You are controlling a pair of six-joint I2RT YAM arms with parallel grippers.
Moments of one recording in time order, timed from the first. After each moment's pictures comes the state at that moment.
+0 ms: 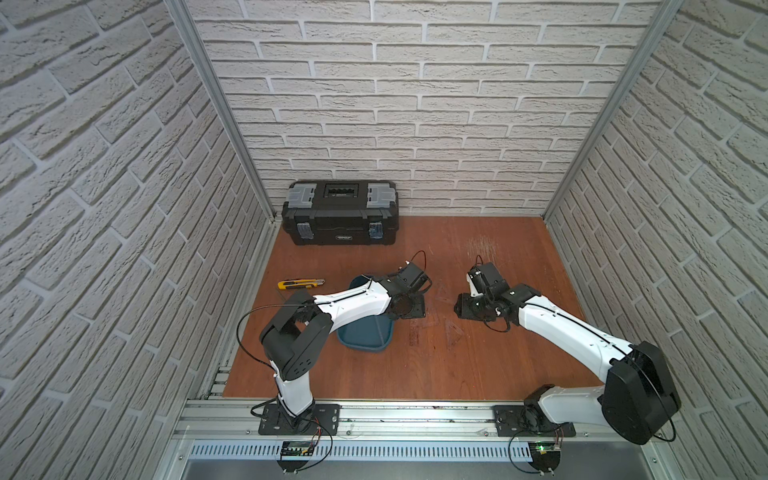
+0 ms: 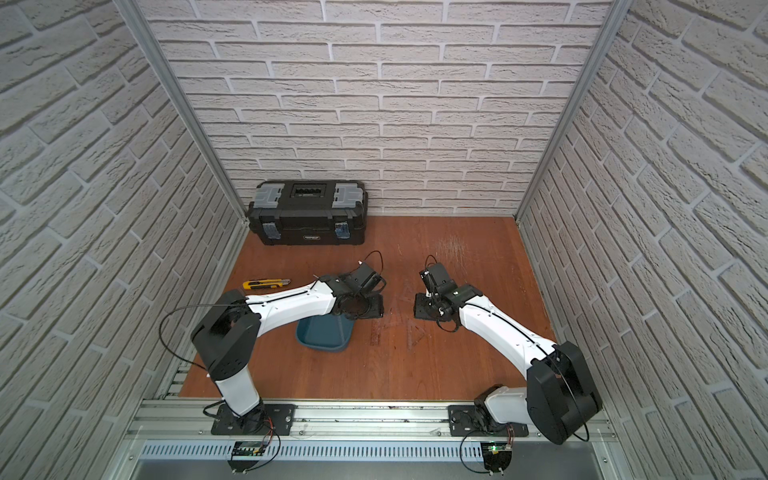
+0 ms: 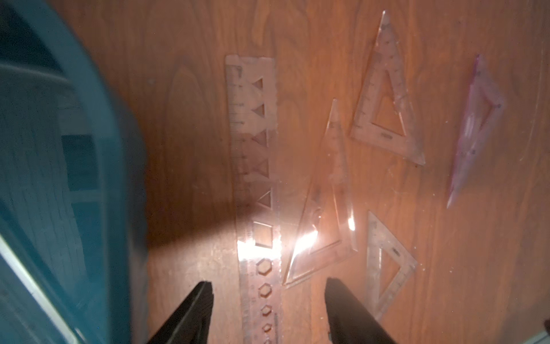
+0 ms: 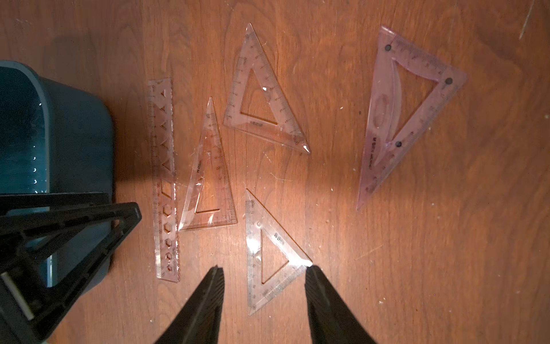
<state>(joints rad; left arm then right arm) -0.82 1.77 1.19 -0.55 0.01 -0.79 0.44 1.33 0.89 -0.67 -0.03 0.58</state>
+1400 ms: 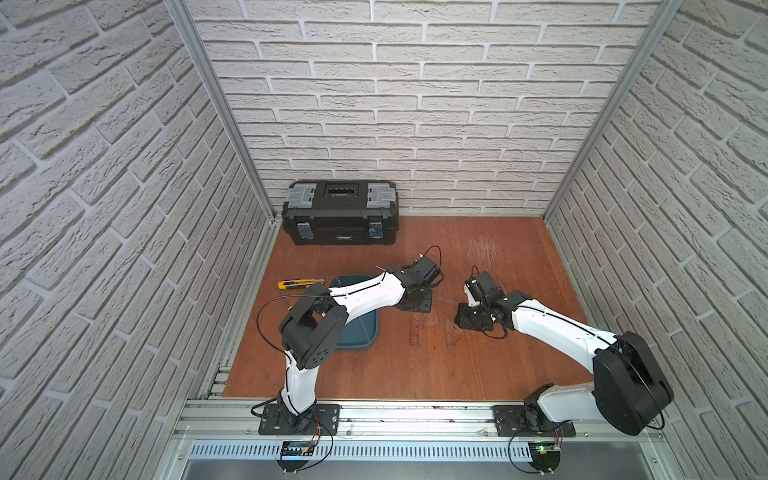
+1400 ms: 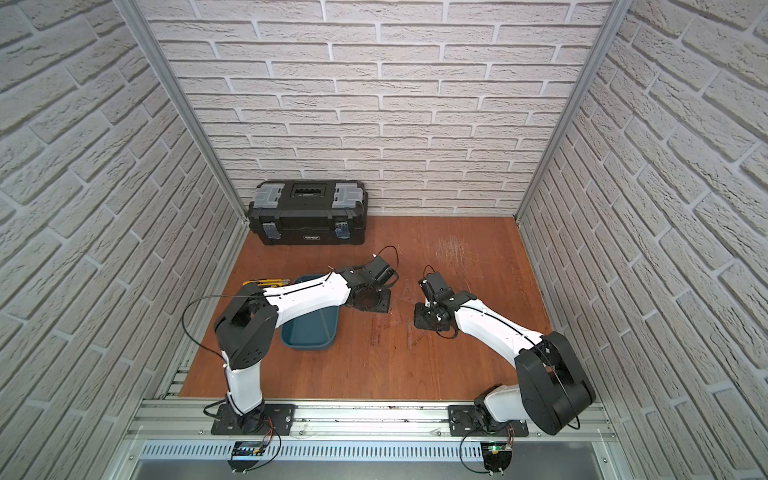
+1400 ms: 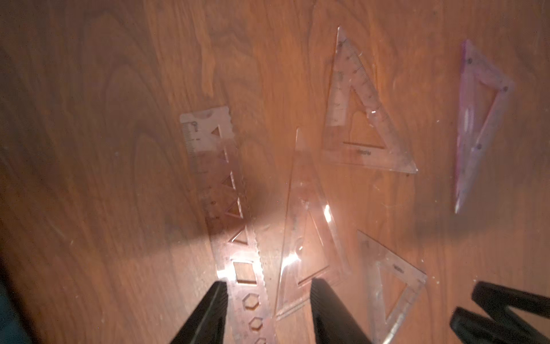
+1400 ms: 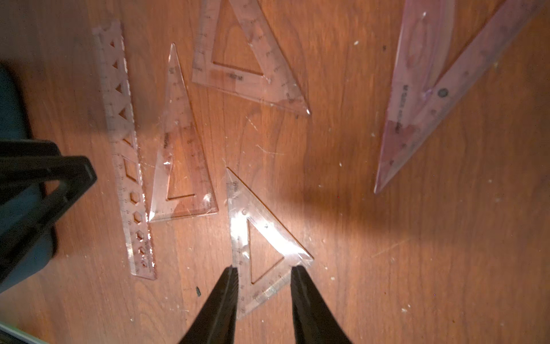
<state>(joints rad) -0.86 1.93 1.42 -0.66 -0.04 -0.63 0.44 1.37 0.78 -0.60 -0.08 0.61</state>
